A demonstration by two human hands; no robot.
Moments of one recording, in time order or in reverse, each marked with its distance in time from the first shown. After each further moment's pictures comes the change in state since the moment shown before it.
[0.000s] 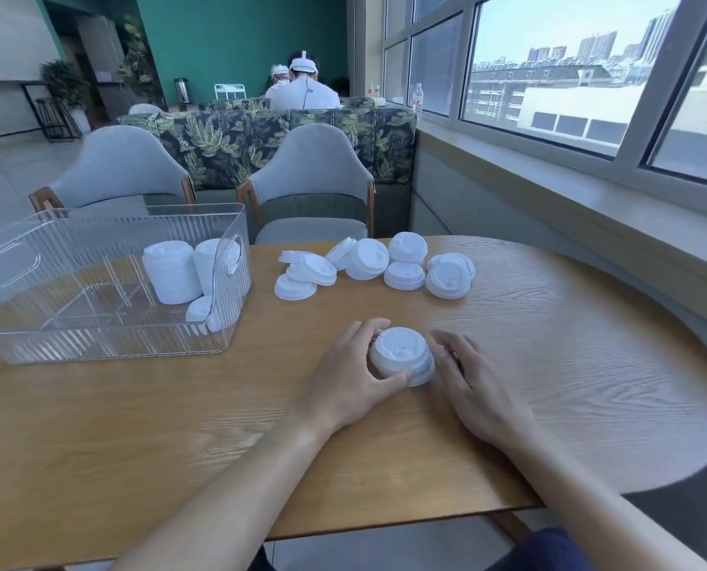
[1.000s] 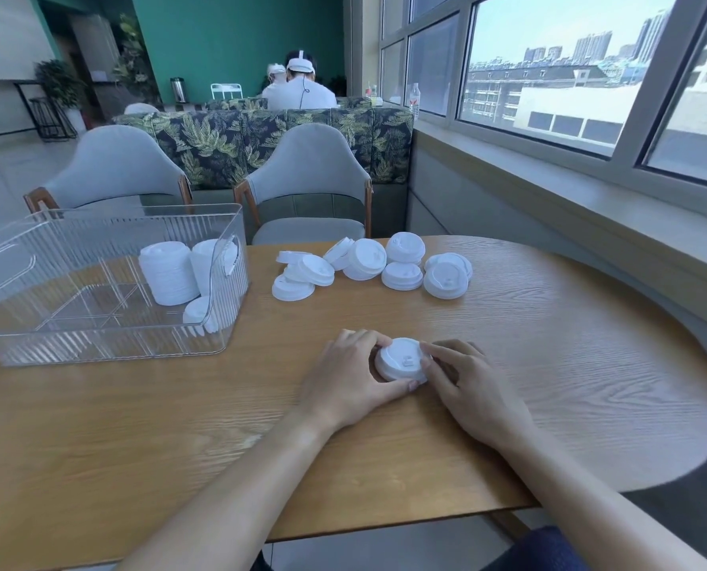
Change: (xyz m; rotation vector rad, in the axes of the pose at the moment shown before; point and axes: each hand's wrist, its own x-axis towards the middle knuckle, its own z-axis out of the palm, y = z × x) left_hand 0.001 0.010 -0.005 0.211 -0.070 -0.009; right_hand 0.001 0.002 0.003 -0.105 0.017 -0.059
